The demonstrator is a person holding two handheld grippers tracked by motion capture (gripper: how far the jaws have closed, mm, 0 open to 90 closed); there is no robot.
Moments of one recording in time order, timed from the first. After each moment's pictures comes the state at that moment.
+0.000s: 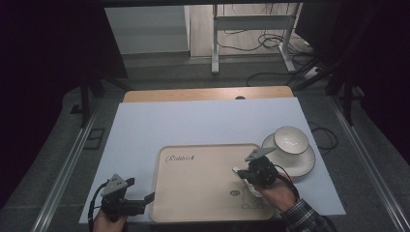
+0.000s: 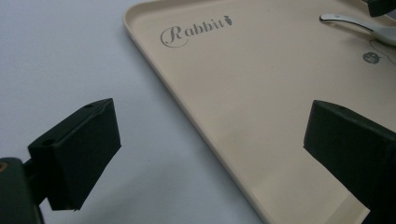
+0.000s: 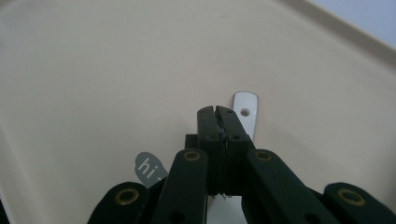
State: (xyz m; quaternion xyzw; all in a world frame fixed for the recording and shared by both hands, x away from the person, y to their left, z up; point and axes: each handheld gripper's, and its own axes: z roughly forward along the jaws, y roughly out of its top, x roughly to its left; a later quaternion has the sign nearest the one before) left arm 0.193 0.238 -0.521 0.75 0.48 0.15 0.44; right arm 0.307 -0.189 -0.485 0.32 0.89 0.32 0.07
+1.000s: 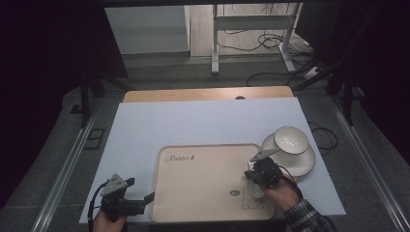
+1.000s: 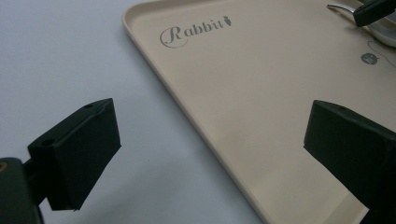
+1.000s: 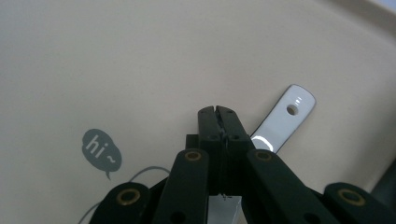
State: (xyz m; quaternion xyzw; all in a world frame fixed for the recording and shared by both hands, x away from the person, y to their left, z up) left arm 0.193 0.239 -0.521 0.75 0.48 0.15 0.44; right arm 0.315 -0.207 -0.503 0.34 0.89 0.29 0.08
